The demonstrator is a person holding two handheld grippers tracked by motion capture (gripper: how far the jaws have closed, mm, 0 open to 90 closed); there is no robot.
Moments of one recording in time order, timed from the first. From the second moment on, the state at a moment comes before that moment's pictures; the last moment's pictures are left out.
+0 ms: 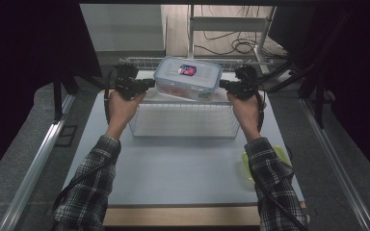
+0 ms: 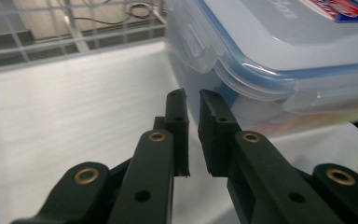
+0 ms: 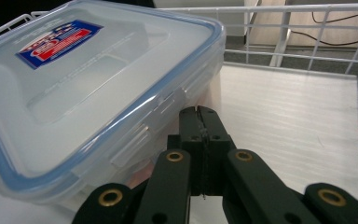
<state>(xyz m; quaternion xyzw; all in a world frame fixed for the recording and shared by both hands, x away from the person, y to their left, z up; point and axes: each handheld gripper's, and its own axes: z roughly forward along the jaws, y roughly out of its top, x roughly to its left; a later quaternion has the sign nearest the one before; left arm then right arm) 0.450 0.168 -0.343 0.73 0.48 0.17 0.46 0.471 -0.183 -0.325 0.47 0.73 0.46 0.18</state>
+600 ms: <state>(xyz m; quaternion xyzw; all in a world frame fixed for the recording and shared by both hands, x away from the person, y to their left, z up) 0.435 0.176 -0.344 0.73 0.47 0.15 0.47 0.468 -0.176 -0.325 0.47 0.73 0.46 0.19</state>
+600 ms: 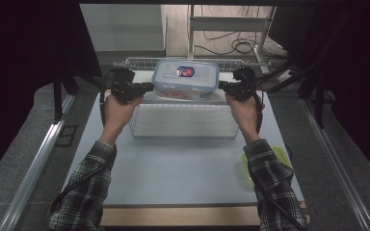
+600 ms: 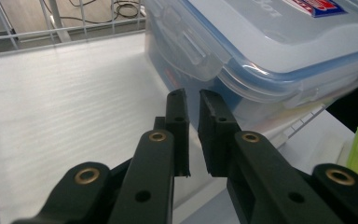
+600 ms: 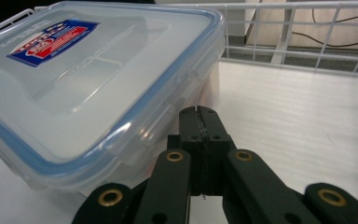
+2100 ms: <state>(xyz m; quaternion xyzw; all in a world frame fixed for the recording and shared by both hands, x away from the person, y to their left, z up) 0.317 0.186 -0.413 0.78 0.40 0.14 0.45 0.365 -0.183 -0.371 0.34 0.80 0.46 0.17</state>
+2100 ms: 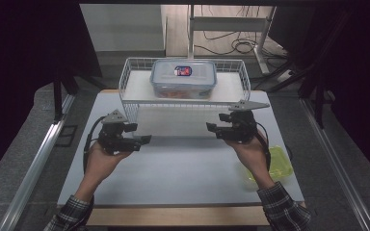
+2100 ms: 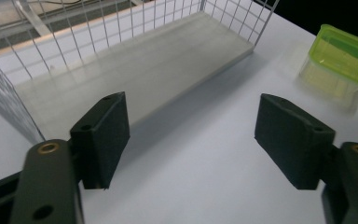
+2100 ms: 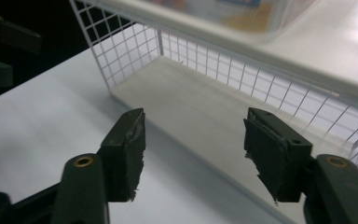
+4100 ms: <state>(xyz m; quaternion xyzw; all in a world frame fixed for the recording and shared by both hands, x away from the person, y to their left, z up) 0.227 0.180 -0.515 0.80 0.39 0.18 0.43 0.304 -0.256 -0.465 0.41 0.80 0.40 0.19</state>
